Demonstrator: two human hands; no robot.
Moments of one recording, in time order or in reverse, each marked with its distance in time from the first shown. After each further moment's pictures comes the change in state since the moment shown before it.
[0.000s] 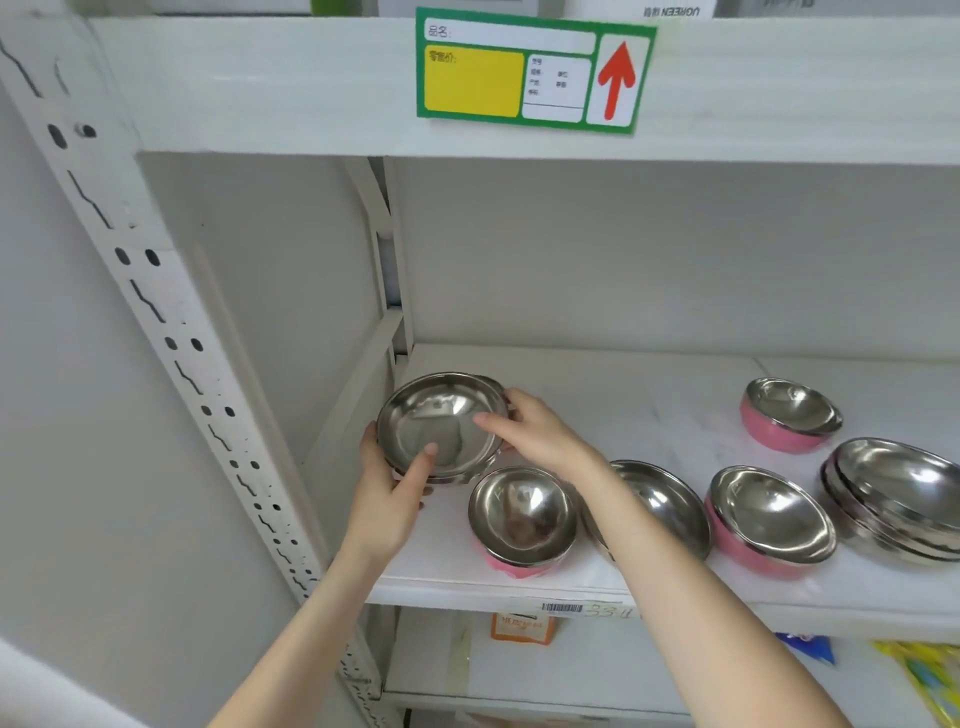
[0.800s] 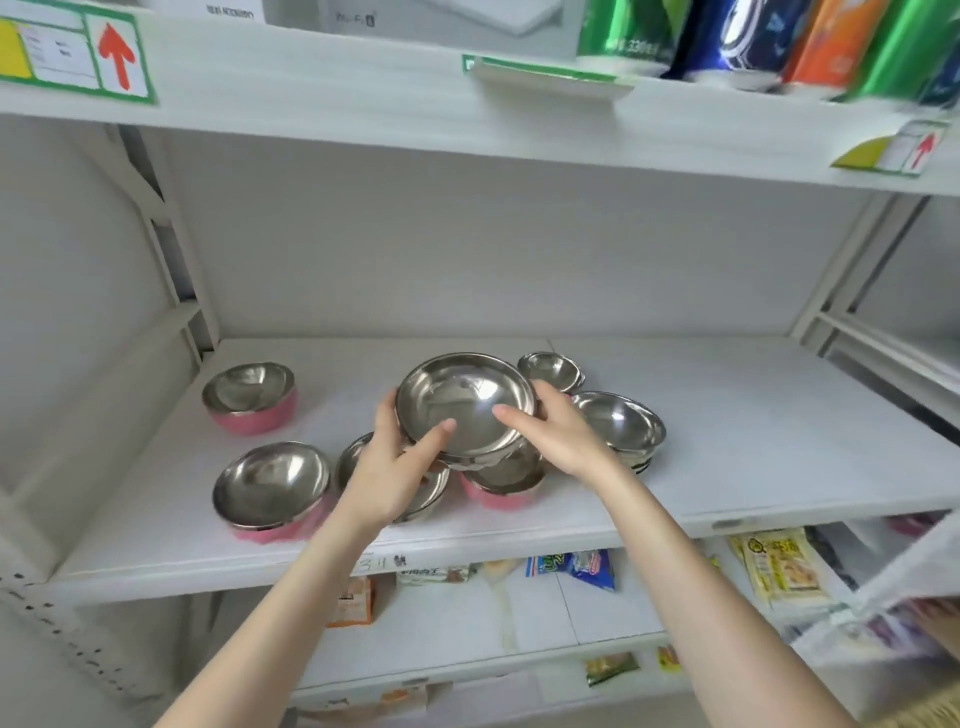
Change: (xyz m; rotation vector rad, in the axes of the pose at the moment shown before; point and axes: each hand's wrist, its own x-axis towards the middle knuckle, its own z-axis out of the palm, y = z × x) left_hand -0.099 0.091 0.220 -0.103 -0.355 0.060; right_hand -0.204 0.054 -0.223 -0.147 0.342 0.067
